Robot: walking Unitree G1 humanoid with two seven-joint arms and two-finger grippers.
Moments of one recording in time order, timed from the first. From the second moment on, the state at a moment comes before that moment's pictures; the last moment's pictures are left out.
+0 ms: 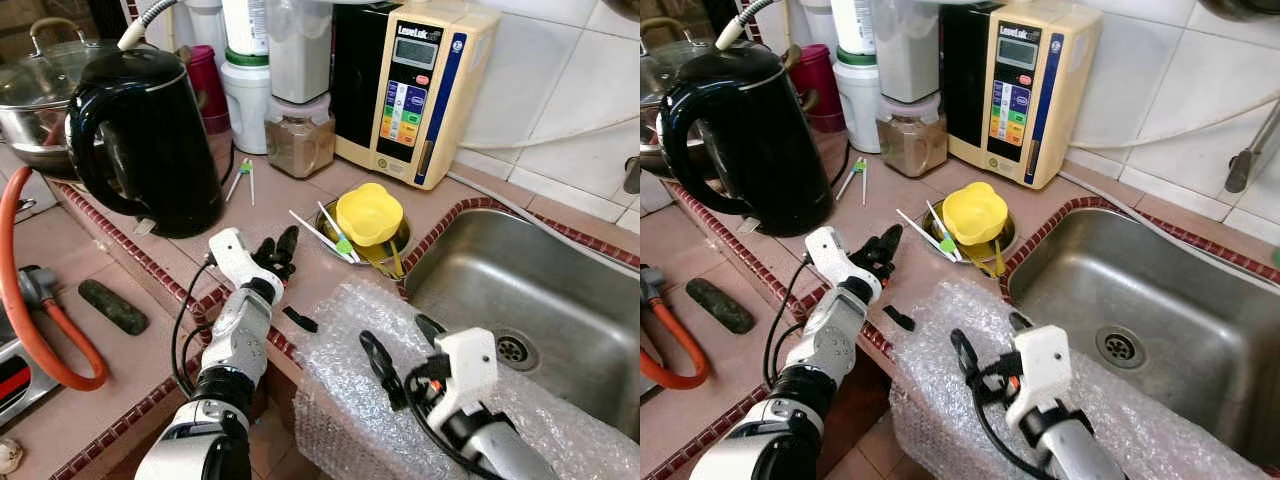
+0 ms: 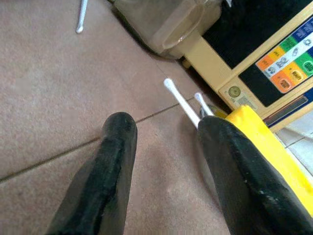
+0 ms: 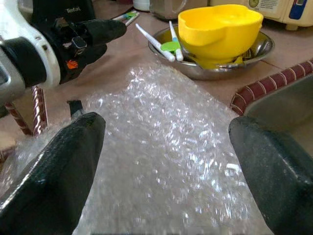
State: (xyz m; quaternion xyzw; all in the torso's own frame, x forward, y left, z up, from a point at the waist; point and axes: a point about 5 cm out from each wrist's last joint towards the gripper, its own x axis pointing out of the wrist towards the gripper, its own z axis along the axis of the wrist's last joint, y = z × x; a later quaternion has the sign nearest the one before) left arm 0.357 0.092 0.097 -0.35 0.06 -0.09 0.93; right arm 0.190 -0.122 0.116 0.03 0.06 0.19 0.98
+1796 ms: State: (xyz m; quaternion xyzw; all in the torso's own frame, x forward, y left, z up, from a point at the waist) left arm 0.380 0.083 0.120 -0.36 0.07 -0.04 0.93; right arm 0.187 -0.112 0.120 0.07 0.07 0.20 0.98
